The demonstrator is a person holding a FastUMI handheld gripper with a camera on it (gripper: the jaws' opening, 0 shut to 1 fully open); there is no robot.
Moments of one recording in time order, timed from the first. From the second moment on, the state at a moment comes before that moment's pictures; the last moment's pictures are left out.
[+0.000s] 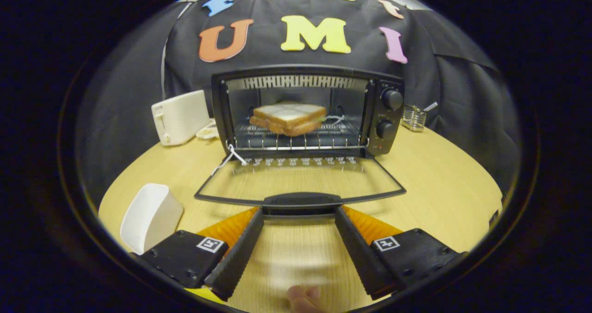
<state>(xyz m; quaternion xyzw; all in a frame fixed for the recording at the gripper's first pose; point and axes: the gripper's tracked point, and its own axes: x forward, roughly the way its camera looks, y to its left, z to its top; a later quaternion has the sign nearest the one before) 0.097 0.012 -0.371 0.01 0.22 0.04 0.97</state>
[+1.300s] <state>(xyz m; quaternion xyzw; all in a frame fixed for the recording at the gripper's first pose) 0.119 0.016 -0.273 -0.06 0.09 0.04 0.99</state>
